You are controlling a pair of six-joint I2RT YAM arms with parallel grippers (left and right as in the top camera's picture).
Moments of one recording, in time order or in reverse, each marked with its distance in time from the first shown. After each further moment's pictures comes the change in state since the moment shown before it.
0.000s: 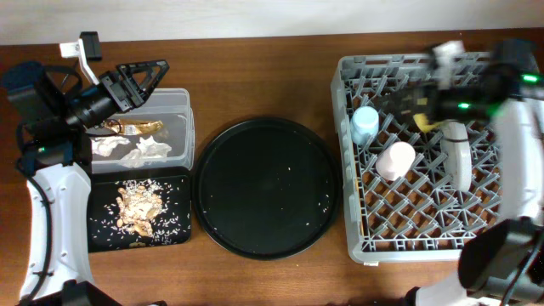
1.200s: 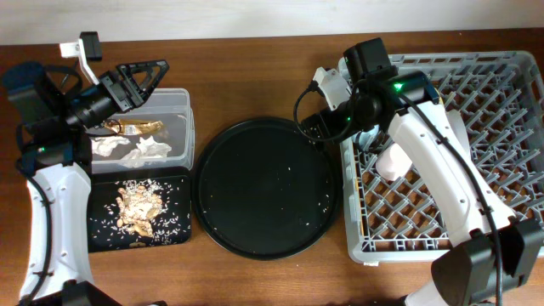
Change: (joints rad) left arm 0.000 0.000 0.000 0.000 0.000 0.000; right arm 0.491 0.000 0.000 0.087 0.688 0.294
